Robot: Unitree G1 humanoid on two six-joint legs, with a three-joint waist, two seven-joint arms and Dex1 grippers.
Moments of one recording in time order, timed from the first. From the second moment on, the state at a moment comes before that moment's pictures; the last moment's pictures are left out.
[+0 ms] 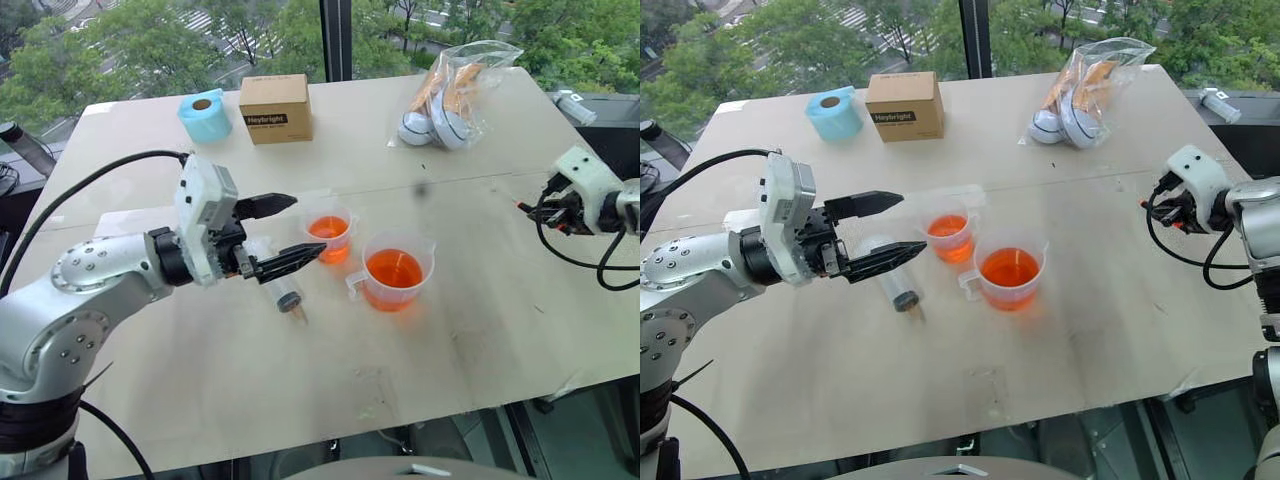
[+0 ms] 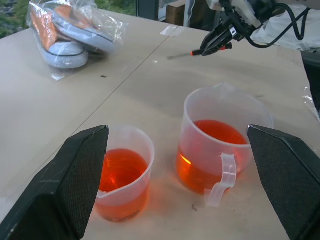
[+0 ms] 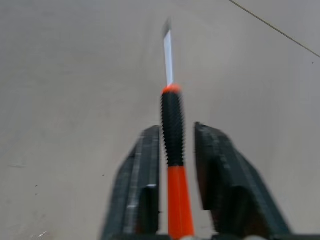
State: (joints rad) left arm -0.24 0.94 0.27 -0.61 -0.97 0.77 -0.65; right arm -0.74 -0.92 0.10 0.31 0.01 0.77 0.98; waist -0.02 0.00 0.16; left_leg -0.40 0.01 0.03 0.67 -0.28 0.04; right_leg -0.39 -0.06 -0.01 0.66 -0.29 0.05
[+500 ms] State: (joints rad) left arm 0.03 0.82 0.46 -0.88 -1.30 0.86 0.00; right arm -0.73 -0.92 -0.04 -0.07 0.41 0.82 1.22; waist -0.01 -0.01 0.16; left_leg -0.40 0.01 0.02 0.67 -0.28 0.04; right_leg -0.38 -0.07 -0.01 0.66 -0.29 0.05
